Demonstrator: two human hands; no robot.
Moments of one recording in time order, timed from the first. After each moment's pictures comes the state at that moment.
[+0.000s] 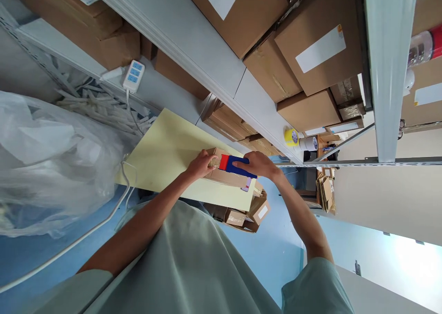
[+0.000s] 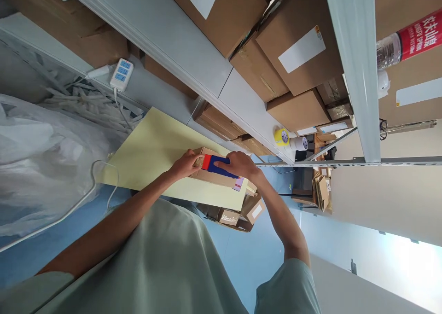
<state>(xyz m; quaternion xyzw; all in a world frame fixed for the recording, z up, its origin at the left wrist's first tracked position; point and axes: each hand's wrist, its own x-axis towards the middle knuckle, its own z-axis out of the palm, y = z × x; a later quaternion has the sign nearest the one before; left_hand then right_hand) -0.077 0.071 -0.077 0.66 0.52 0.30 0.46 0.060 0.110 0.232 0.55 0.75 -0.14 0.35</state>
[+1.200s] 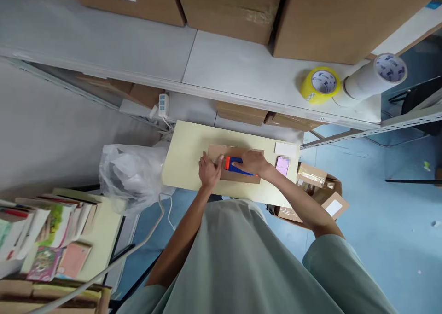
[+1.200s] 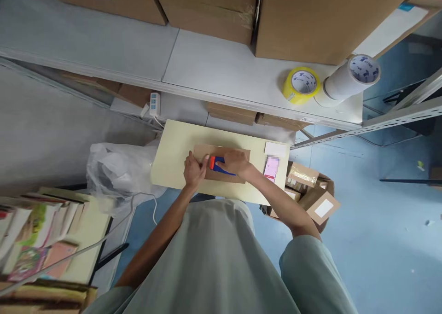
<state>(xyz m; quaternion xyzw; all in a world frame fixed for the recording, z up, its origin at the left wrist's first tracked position) 0.018 0.035 -0.060 0.51 0.81 0.18 0.22 0.213 0.120 0.078 0.51 0.77 -0.30 0.24</state>
